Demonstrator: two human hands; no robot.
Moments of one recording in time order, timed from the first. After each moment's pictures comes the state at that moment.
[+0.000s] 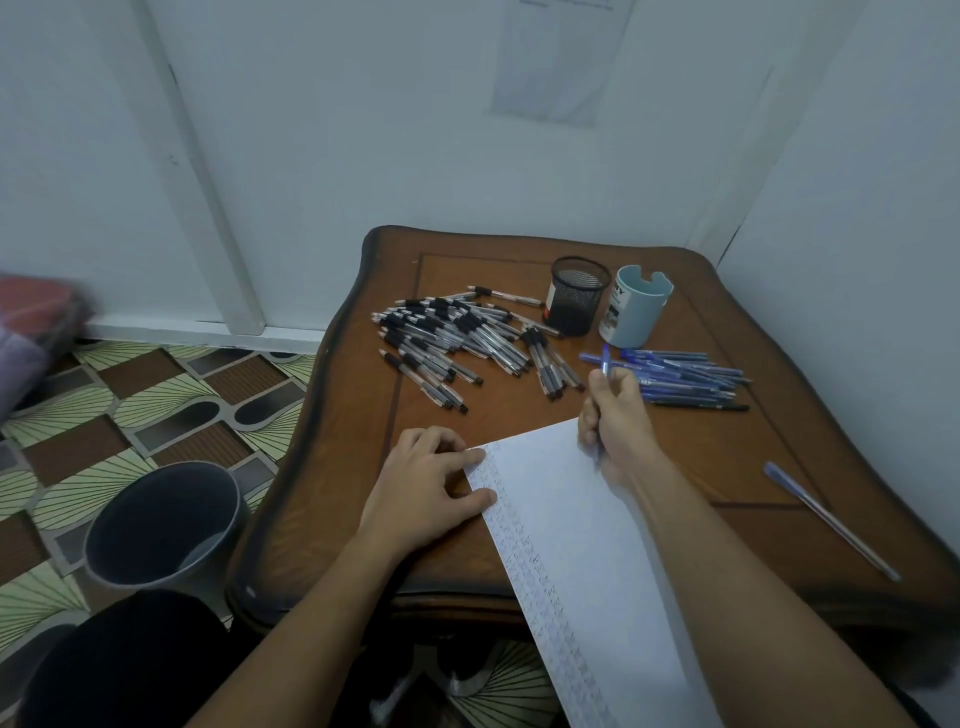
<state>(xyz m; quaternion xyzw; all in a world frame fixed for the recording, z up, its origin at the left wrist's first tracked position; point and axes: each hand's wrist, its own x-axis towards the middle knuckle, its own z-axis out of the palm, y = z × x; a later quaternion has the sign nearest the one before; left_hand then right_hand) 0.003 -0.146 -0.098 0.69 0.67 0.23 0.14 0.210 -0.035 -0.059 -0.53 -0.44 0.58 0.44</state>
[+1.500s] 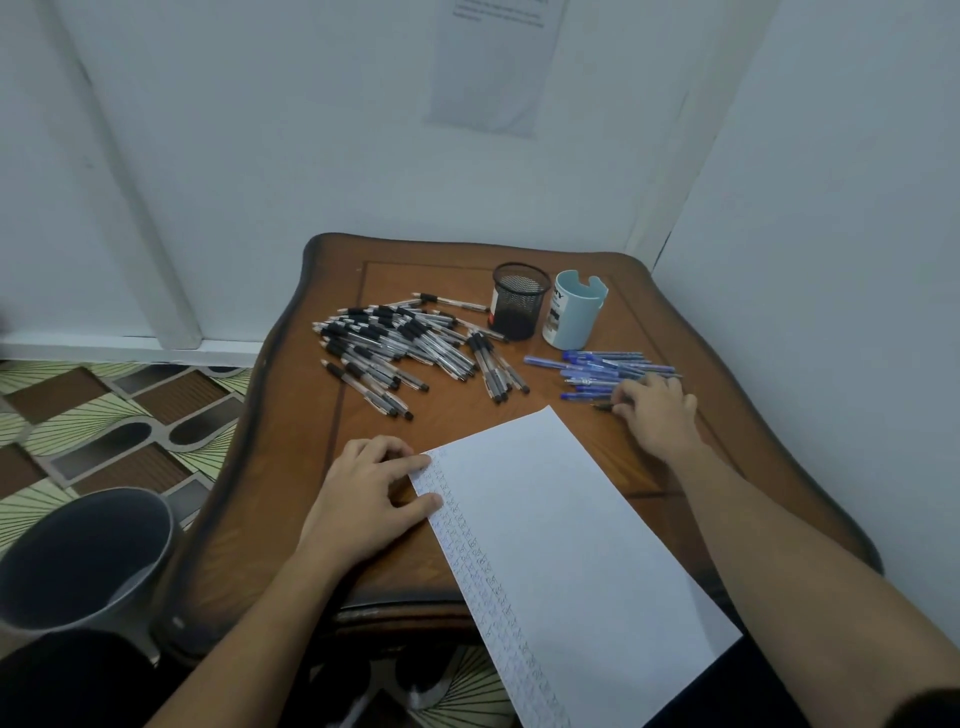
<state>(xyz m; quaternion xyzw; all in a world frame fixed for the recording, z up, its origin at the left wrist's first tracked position) 0.003 -0.145 -0.099 0.70 0.66 0.24 0.14 0.325 0.007 -0.052 -0.68 -0.73 0.02 0.07</state>
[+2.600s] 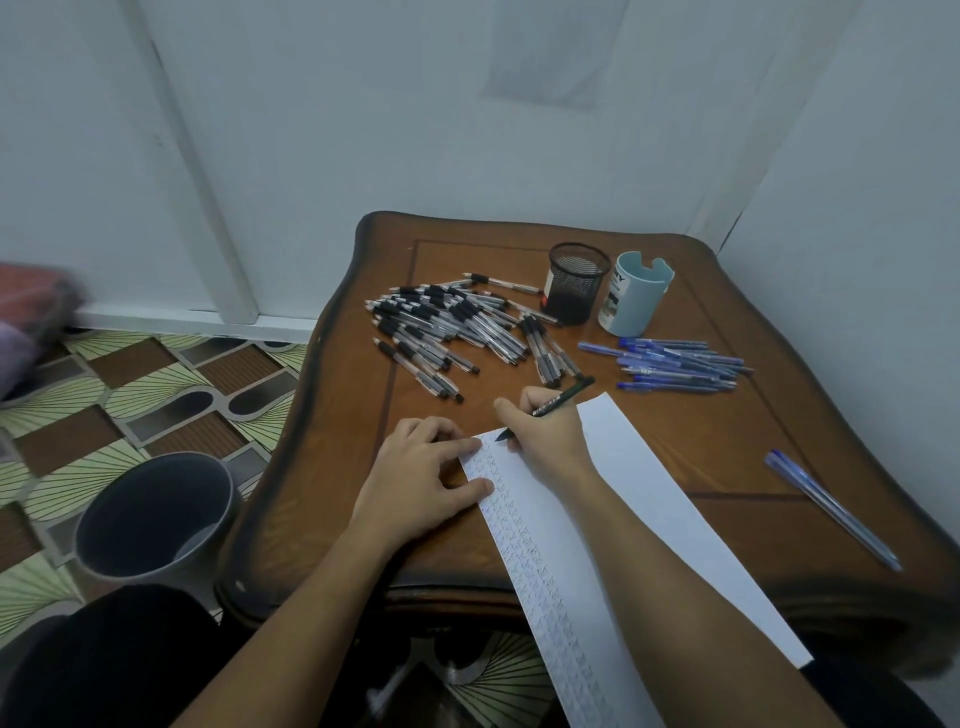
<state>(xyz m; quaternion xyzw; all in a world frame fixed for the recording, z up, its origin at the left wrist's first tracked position) 0.002 -0.143 -0.101 0.70 0.66 0.24 0.14 0.162 -0.061 -0.083 -0.49 -0.63 0.46 0.39</state>
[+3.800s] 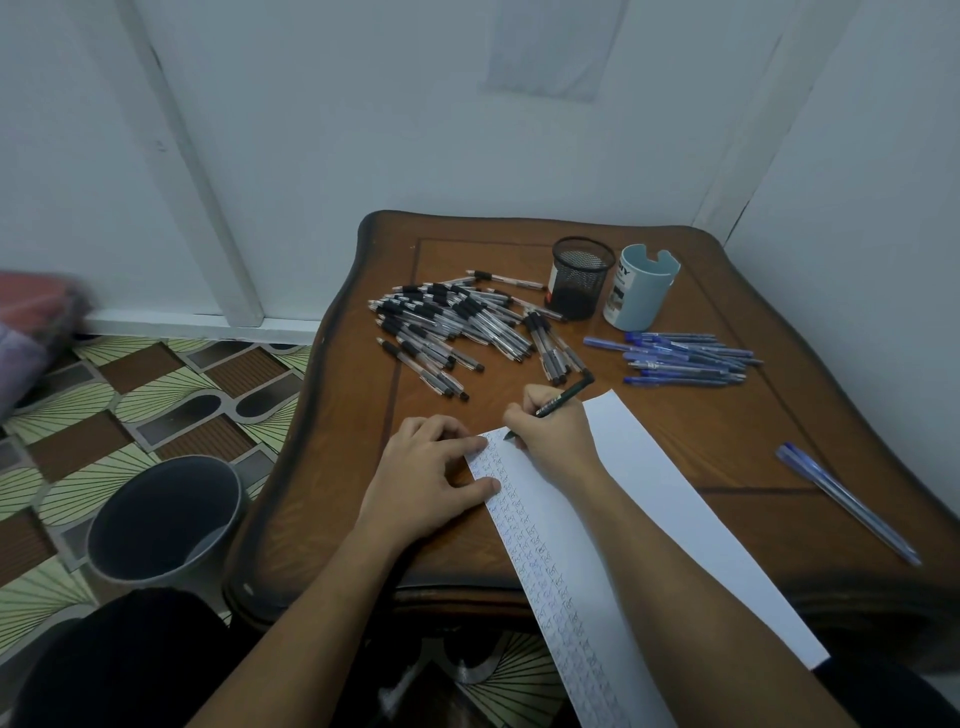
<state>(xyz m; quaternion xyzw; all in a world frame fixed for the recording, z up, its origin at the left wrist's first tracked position) 0.001 -0.142 -0.103 0.70 0.66 0.24 0.13 0.163 -0.058 -0.090 -0.49 -0.65 0.44 0.39</state>
